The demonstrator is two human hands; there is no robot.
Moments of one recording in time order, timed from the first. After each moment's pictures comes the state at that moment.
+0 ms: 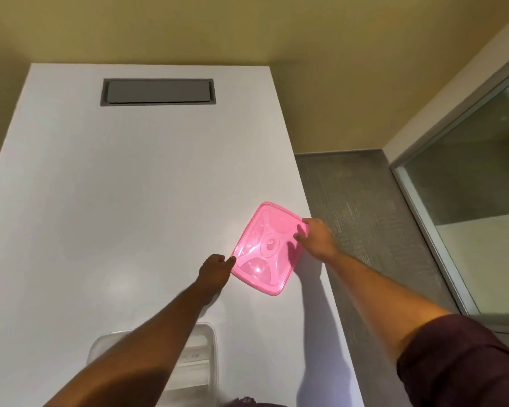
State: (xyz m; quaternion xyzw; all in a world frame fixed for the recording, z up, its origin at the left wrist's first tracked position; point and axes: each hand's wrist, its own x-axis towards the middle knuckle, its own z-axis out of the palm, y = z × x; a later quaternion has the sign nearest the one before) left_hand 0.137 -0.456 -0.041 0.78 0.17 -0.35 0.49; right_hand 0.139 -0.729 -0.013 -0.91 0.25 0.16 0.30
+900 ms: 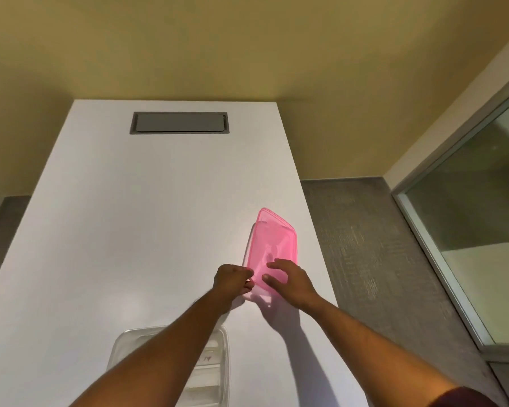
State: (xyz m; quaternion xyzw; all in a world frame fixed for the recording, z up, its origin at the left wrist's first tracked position) left_hand 0.114 -0.456 0.007 0.68 0.22 -0.34 0.61; right_hand 0.063 -0.638 -0.012 -0.89 0.14 0.15 0.41
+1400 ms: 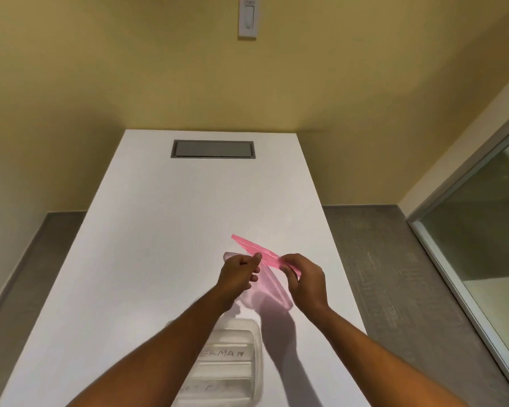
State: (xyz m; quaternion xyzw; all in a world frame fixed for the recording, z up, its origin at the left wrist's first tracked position) left_hand 0.102 -0.381 0.068 0.72 0.12 -0.25 0.64; right_hand 0.045 -0.560 0.054 -0.91 0.07 -0.15 0.38
